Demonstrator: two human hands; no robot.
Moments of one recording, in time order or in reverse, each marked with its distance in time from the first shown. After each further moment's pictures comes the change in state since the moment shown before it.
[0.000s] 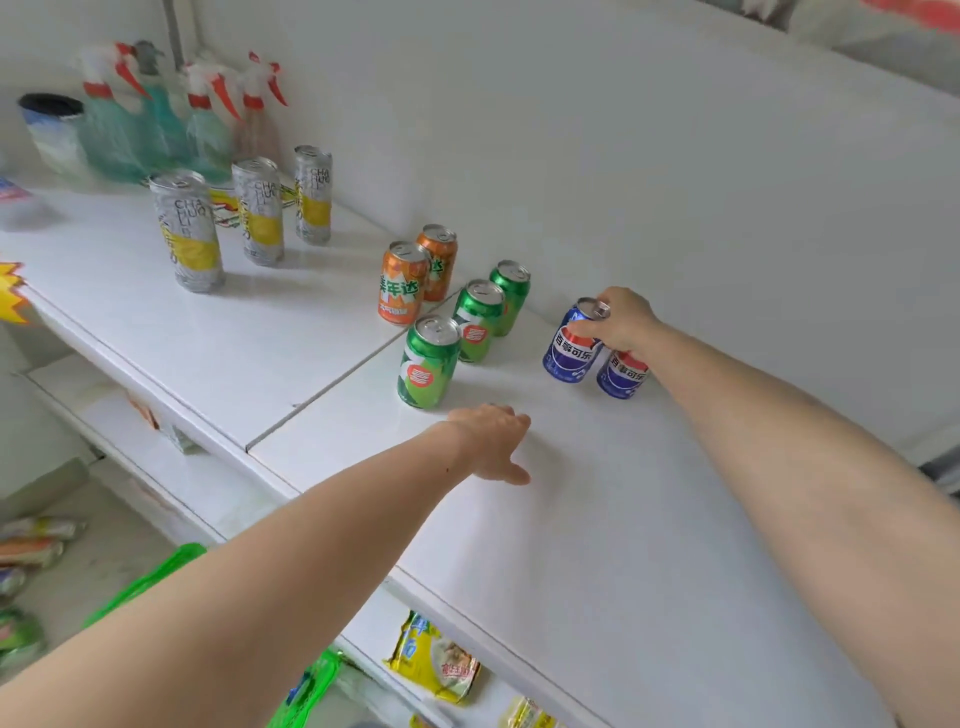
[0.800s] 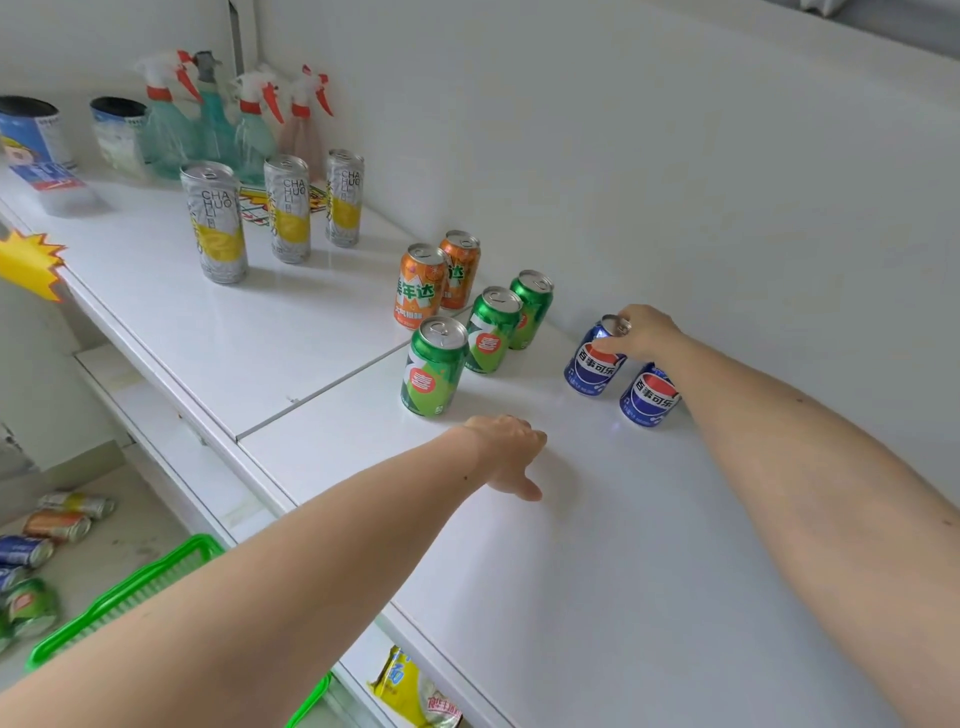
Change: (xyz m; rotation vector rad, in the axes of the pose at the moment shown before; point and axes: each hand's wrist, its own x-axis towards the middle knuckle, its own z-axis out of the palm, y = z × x) left_hand 0.026 0.011 0.002 0.050 -0.060 -0.049; right_hand 0.082 0.039 0.019 -0.210 -0.075 -0.050
